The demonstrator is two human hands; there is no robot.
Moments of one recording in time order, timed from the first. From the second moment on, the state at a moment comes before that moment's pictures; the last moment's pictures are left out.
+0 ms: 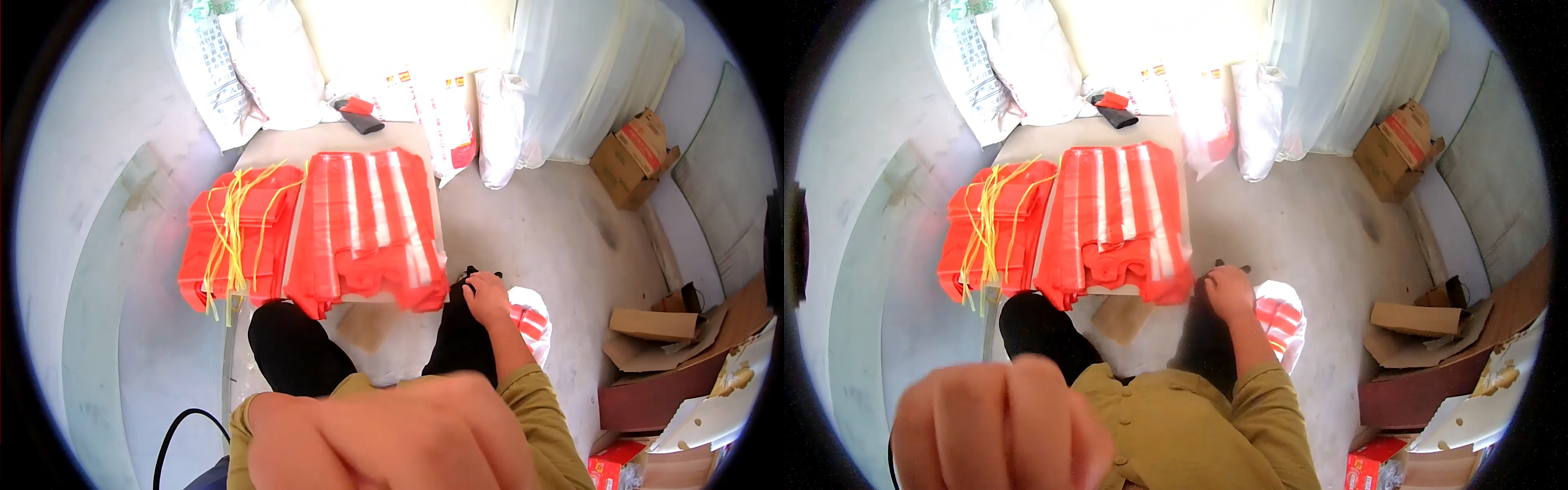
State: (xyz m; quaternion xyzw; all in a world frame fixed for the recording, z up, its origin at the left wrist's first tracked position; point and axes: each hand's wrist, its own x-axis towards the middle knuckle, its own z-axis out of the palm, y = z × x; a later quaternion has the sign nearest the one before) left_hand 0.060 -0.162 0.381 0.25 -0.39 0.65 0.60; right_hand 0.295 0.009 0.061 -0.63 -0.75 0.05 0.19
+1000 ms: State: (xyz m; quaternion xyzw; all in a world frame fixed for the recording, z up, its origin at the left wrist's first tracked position) left_hand -0.157 0.108 0.044 0.42 0.60 0.52 0.45; right_hand 0.303 0.020 0.041 -0.59 -0.76 0.03 0.26
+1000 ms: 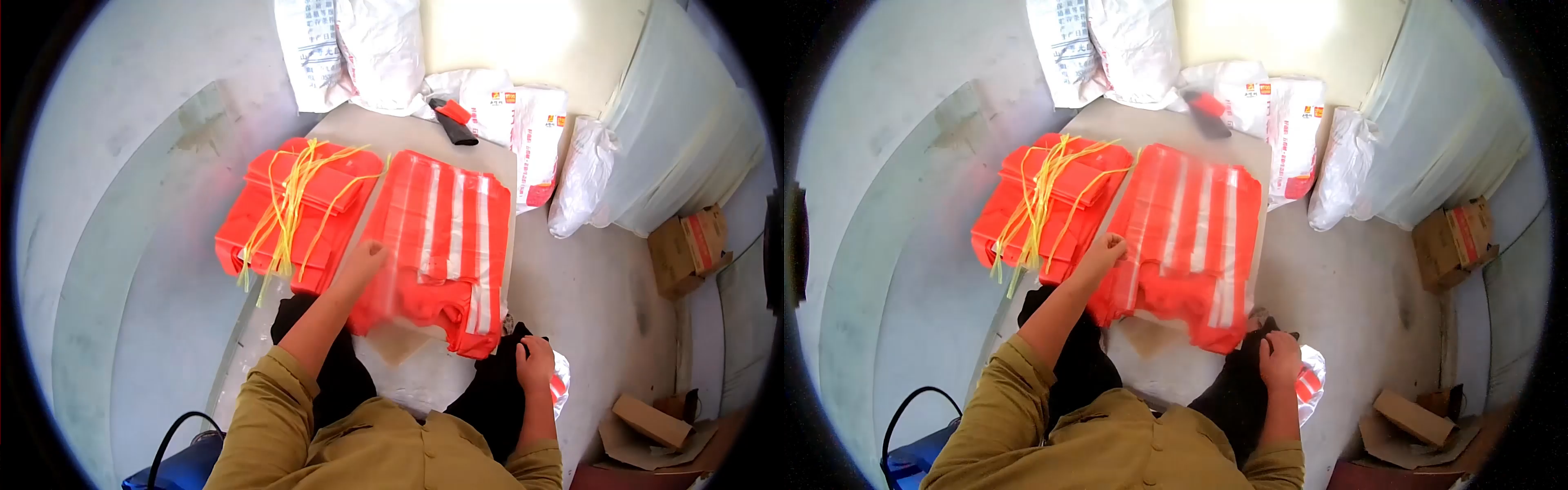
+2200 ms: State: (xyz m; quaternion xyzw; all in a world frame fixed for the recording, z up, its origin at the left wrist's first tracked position) left_hand -0.101 0.154 0.034 0.77 0.56 0.28 0.16; right_hand 0.101 0.167 0.049 -0.55 -0.79 0.13 0.24
